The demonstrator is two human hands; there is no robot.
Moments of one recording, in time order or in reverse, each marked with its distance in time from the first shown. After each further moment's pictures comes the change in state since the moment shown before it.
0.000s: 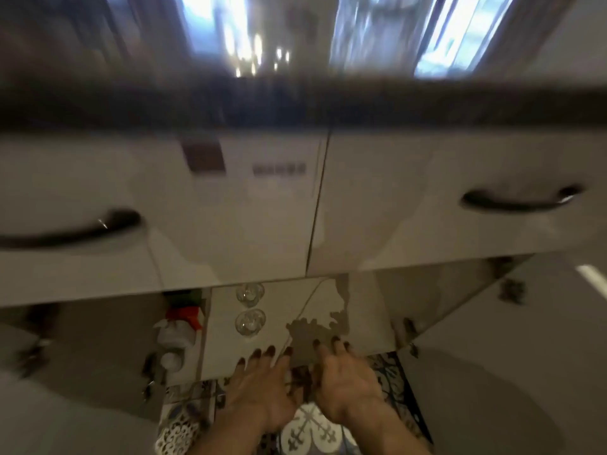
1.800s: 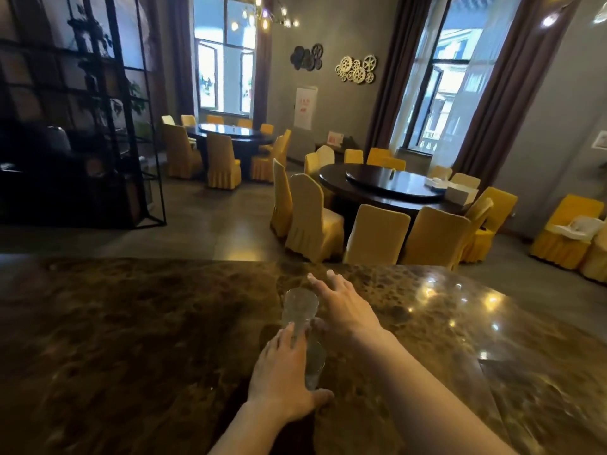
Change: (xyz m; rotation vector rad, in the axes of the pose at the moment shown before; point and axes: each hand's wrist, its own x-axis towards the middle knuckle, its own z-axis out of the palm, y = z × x) left_hand -0.141 0.190 -0.514 -0.146 0.713 0.222; right_hand -0.123 -0.037 -0.615 -0.123 0.709 -0.249
